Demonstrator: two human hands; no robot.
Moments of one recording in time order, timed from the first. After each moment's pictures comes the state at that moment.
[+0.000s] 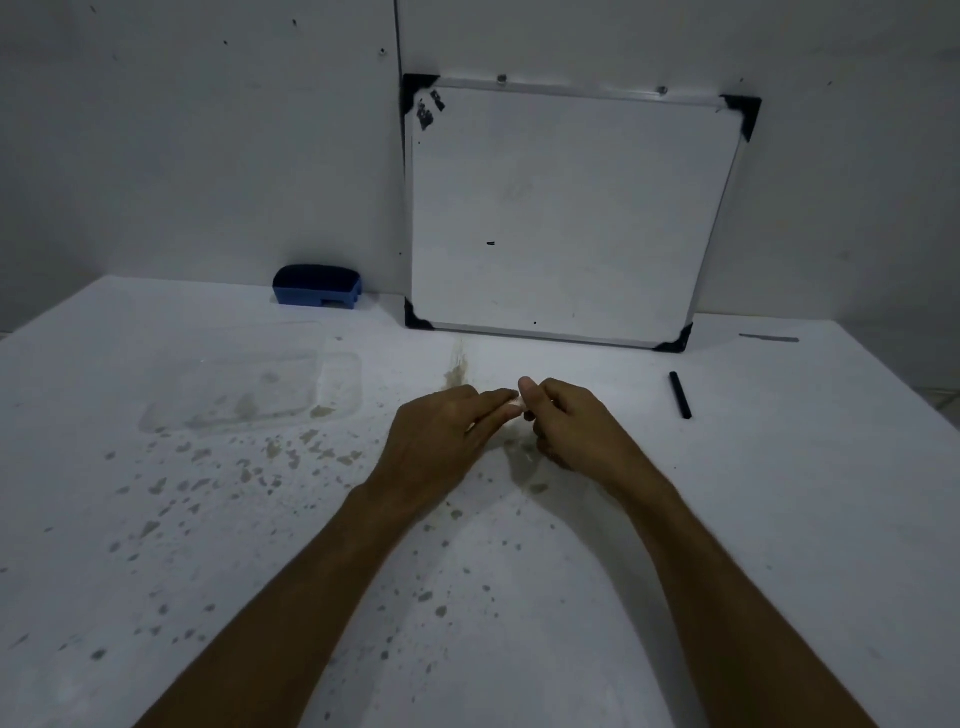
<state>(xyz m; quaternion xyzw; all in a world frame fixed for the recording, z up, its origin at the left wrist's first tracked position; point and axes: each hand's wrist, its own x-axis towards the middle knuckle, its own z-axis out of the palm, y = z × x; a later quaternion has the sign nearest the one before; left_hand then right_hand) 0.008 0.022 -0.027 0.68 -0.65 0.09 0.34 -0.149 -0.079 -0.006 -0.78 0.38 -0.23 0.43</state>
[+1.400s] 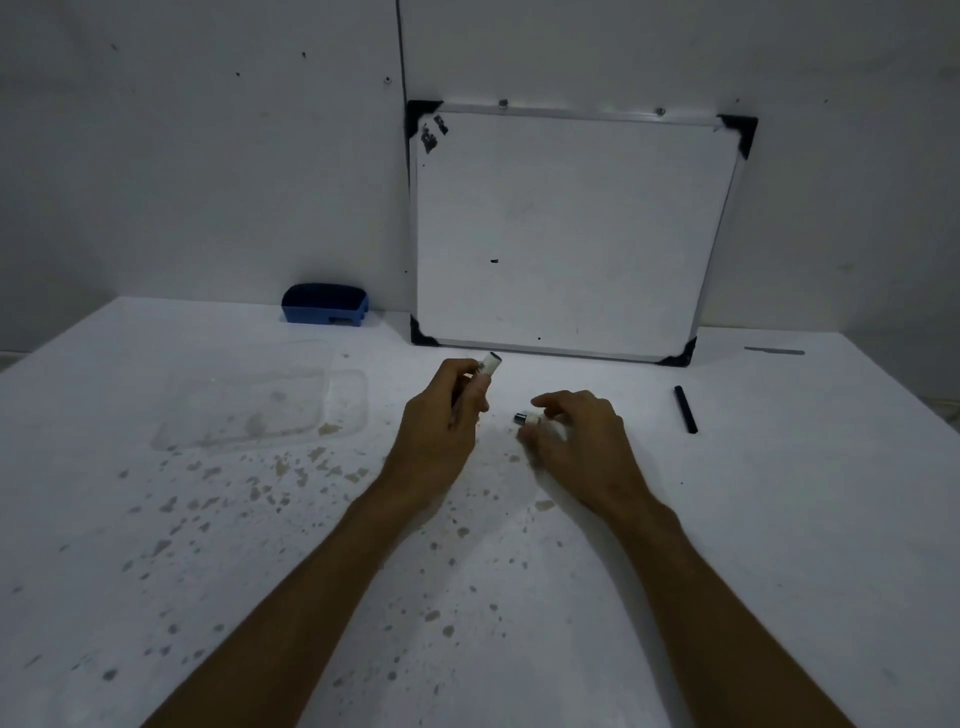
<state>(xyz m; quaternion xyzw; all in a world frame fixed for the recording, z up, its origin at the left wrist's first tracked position) 0.006 0.020 -0.005 0.66 -0.51 -0.11 0.54 -0.150 -0.091 -0.032 -0.84 0.39 -0.30 0.24</state>
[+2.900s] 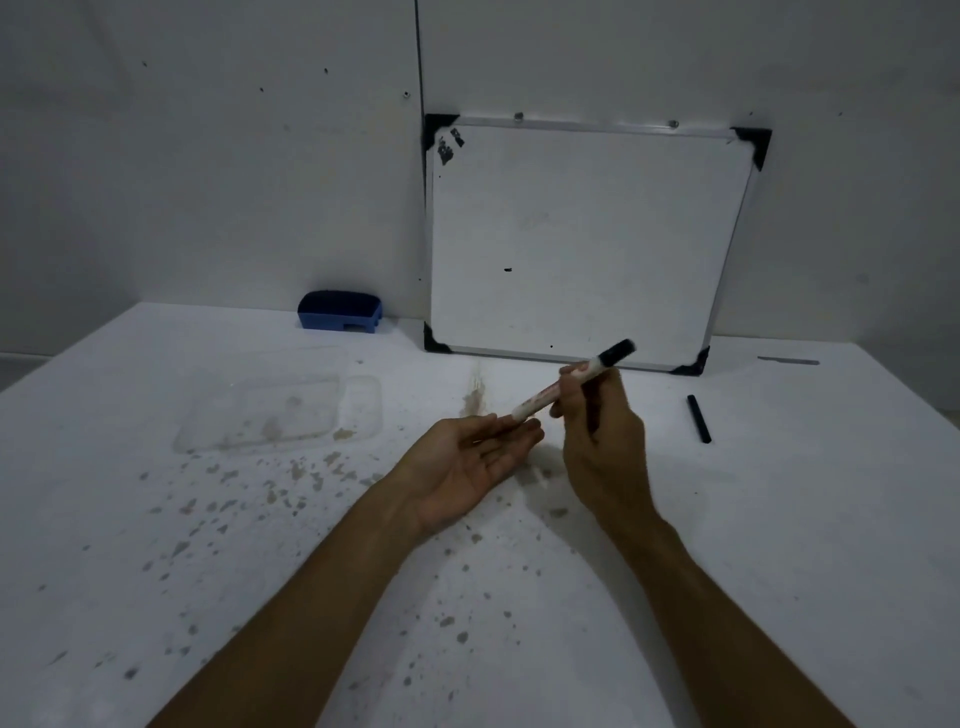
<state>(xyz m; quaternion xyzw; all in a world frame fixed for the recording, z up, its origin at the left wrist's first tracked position) 0.004 0.029 -0.001 0.33 -0.08 -0.68 0.65 -0.141 -0.059 -0.007 -0.74 0.29 -0.51 0.33</state>
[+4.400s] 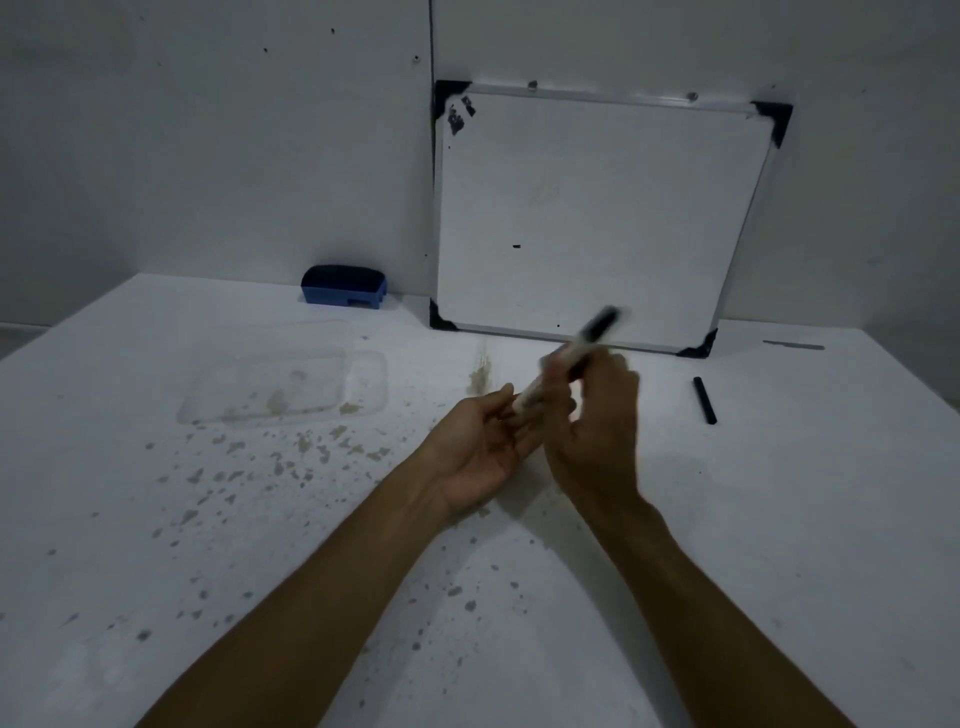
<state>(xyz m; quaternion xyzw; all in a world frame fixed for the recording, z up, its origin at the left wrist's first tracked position) -0.013 0.030 0.004 0.32 -0.08 -0.68 0.65 -0.124 -0.035 -0.001 -0.77 0.28 -0.54 0.20</state>
